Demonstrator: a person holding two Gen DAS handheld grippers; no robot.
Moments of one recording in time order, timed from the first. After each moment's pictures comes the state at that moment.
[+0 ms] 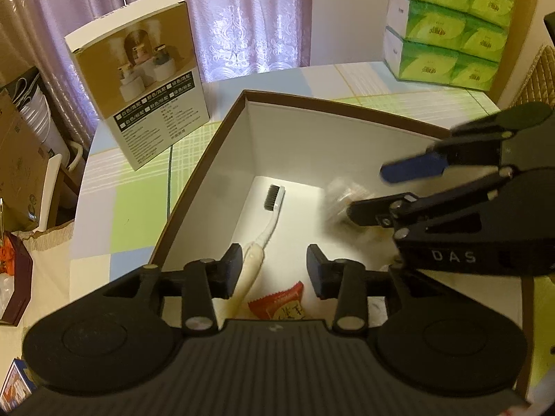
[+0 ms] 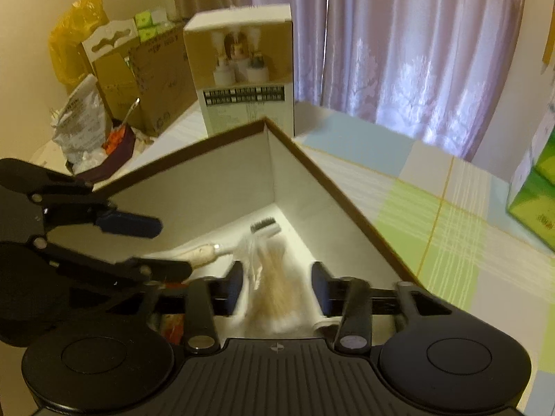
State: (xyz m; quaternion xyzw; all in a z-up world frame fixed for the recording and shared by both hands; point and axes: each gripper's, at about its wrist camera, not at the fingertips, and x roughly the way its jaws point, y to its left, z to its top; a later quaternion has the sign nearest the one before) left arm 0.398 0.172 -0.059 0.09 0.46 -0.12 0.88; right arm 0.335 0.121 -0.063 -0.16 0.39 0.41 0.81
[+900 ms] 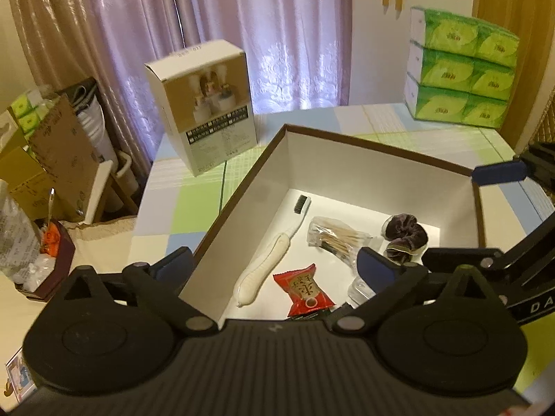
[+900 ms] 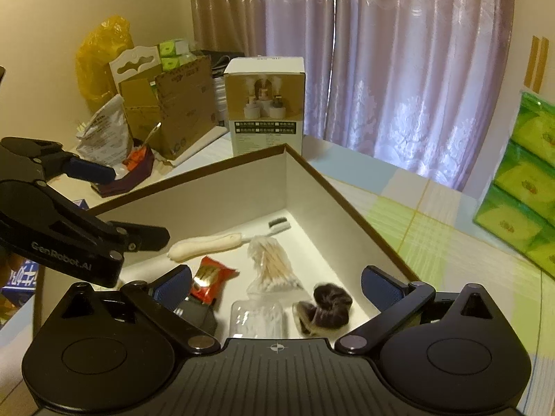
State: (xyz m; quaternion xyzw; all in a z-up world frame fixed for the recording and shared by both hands) left arm 0.312 0.178 0.000 0.07 0.40 -0.04 0.91; right arm 0.257 0.054 -0.017 -0.15 0.34 0.43 0.82
